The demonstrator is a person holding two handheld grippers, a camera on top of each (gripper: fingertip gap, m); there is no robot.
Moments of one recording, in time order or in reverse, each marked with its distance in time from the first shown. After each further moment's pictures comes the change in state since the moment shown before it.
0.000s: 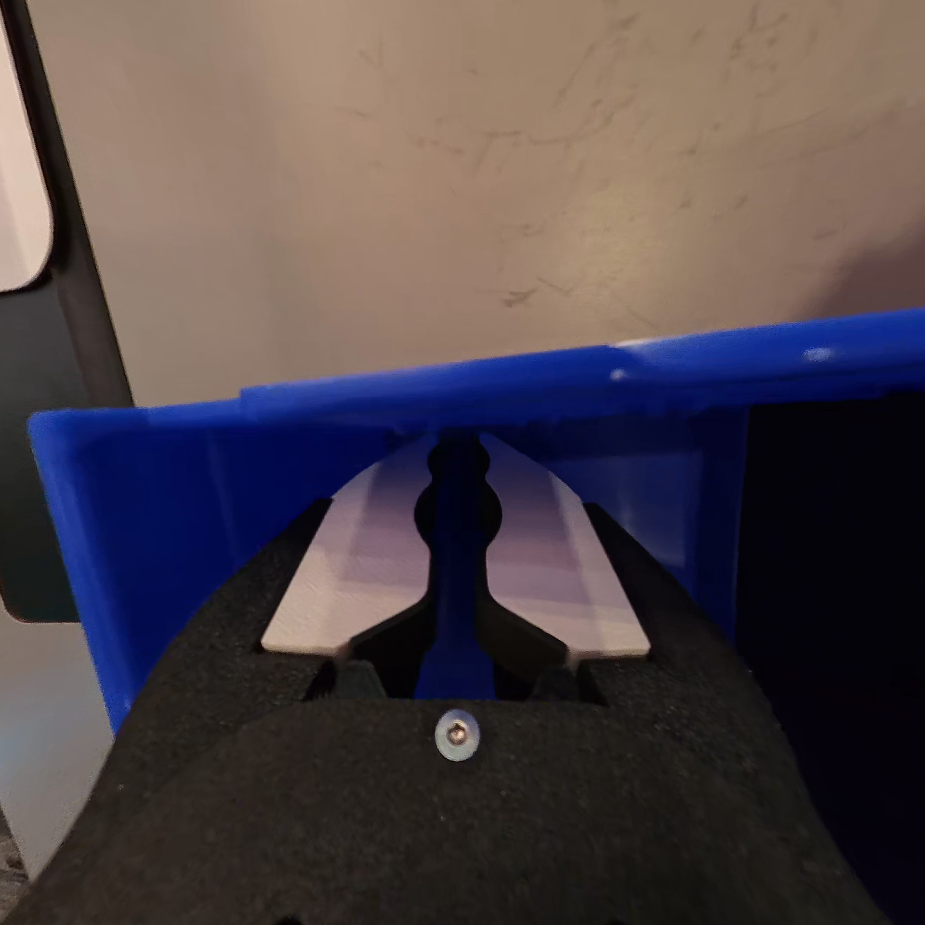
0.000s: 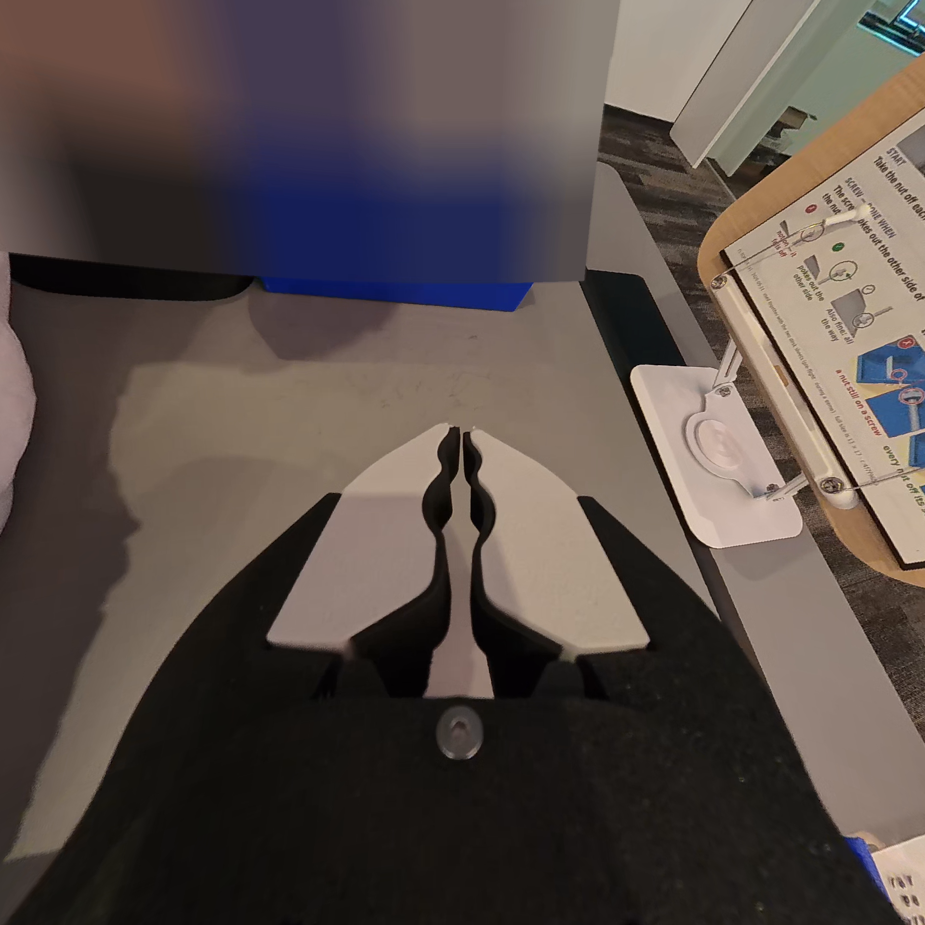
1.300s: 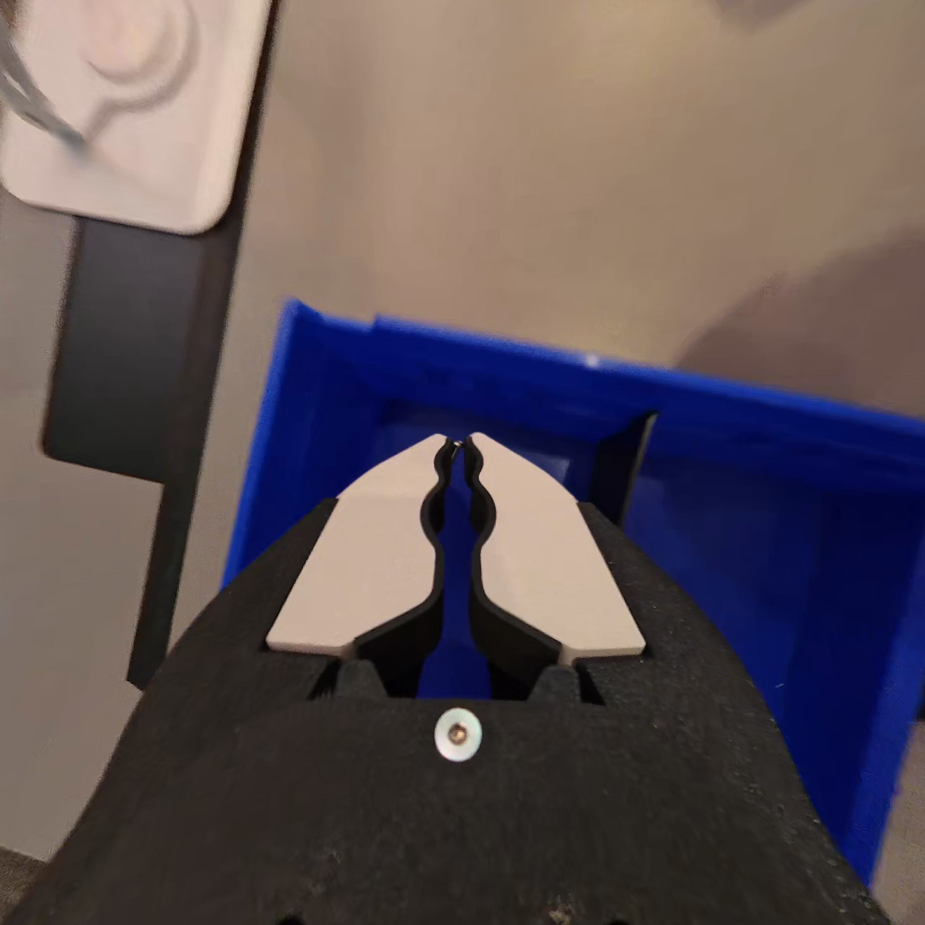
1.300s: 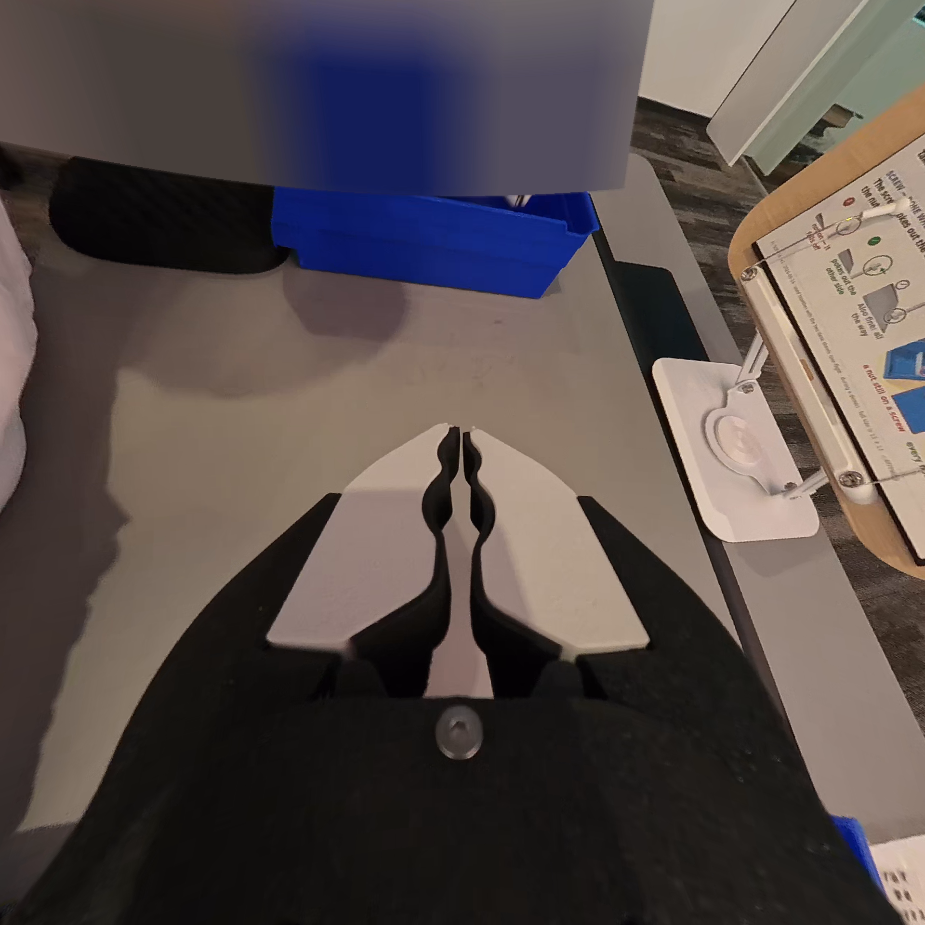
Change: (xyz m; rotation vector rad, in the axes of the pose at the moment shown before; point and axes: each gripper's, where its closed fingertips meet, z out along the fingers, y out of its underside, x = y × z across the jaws) left arm 0.012 -0.023 -0.089 0.158 -0.074 -0.315; right arm -0.011 0.008 -0.017 -0.016 -0.056 -0.027
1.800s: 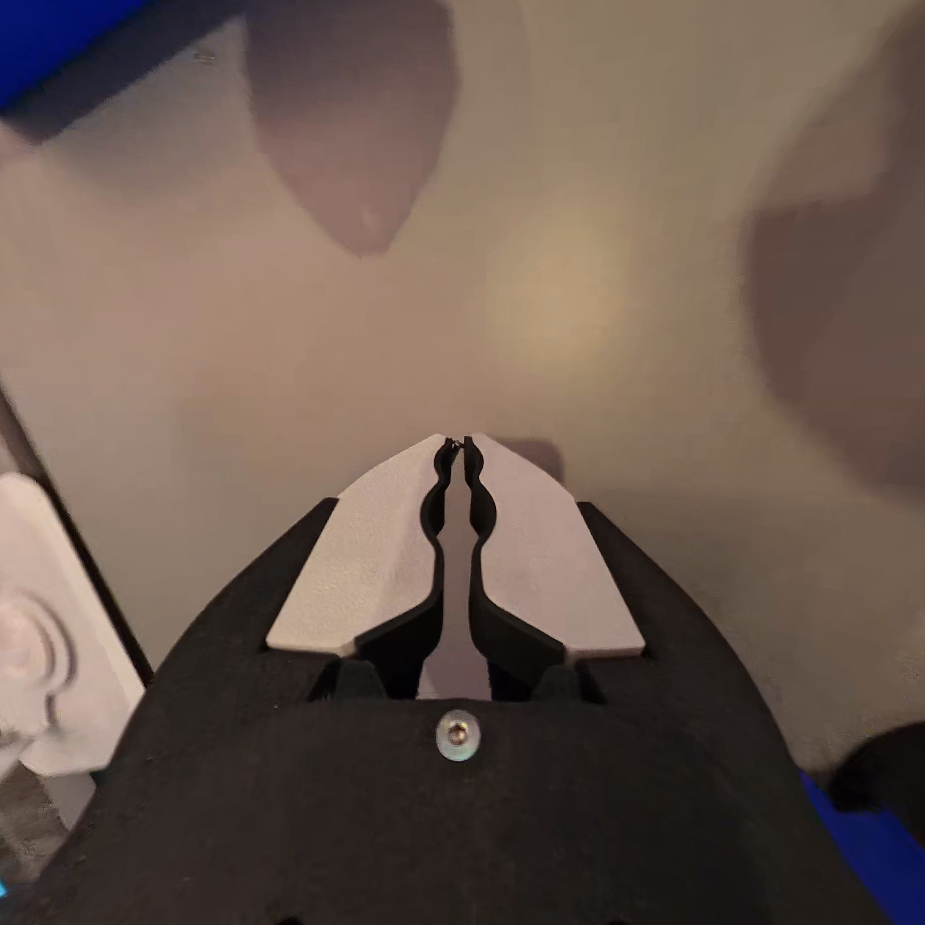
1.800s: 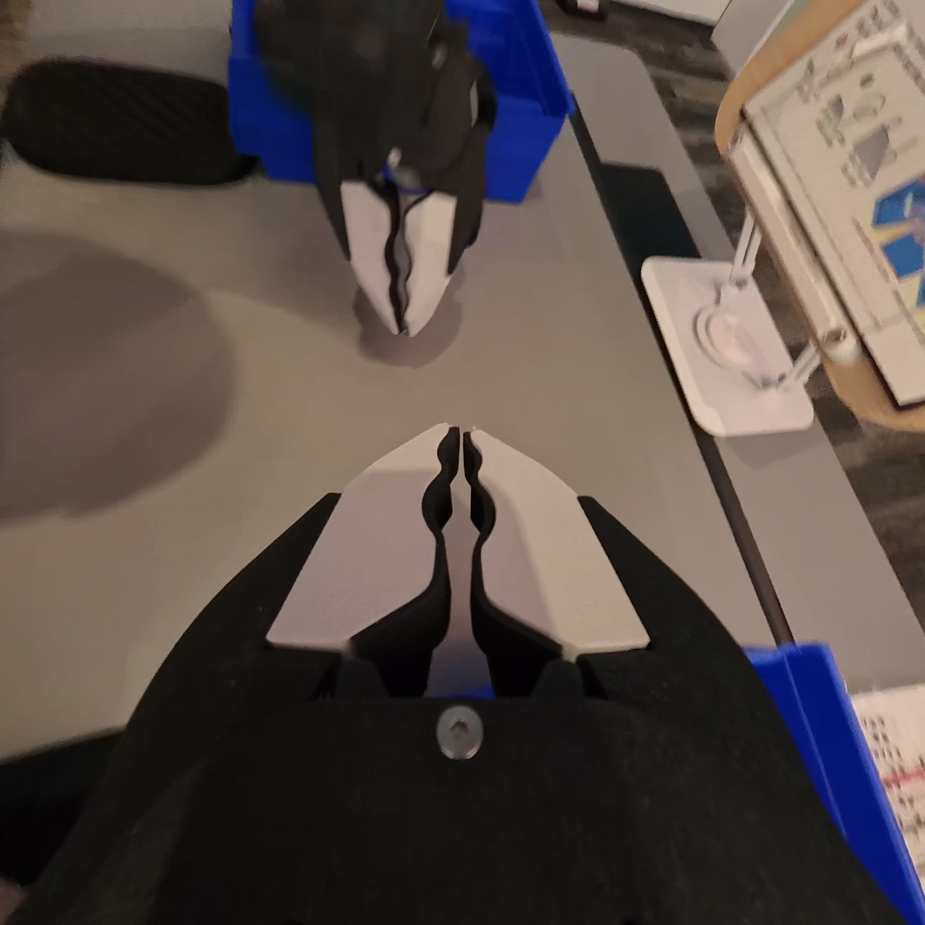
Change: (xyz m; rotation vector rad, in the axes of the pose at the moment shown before) left arm 0.159 -0.163 0.136 -0.110 0.185 0.558; right arm 0.014 0.057 -0.045 -0.089 0.018 0.064
